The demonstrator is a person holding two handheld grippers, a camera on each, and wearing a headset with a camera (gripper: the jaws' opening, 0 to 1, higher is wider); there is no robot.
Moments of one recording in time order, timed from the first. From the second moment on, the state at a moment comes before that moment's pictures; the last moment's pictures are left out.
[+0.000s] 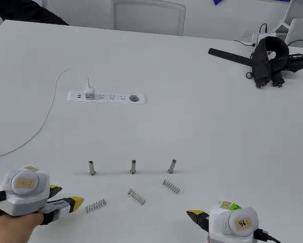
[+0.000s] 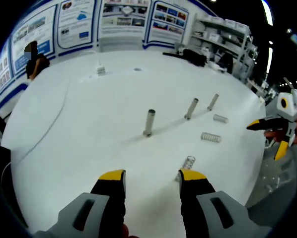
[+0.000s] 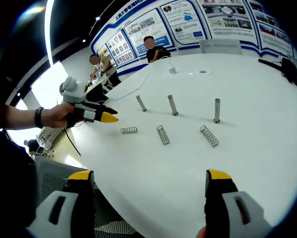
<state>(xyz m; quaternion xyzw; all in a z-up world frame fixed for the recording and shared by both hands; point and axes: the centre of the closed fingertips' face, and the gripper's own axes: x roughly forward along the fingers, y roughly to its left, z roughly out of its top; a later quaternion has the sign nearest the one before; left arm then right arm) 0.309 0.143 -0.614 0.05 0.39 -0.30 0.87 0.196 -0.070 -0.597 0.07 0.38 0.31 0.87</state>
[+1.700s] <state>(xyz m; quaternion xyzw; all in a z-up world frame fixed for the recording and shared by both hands) 0.250 0.142 -0.605 0.04 0.38 -0.35 0.86 0.203 -0.064 -0.604 0.06 0.38 0.32 0.86</state>
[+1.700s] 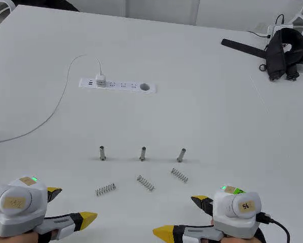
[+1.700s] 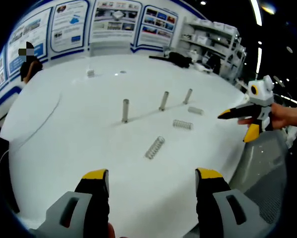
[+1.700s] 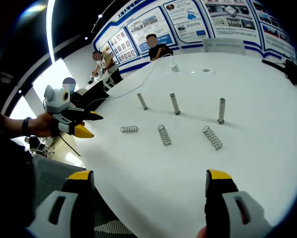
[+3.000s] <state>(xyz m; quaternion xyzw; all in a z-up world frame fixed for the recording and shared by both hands) 0.263 0.102 -0.624 0.07 0.39 -0.40 0.82 0.197 -0.074 -0.601 0.07 0.38 0.31 0.87</state>
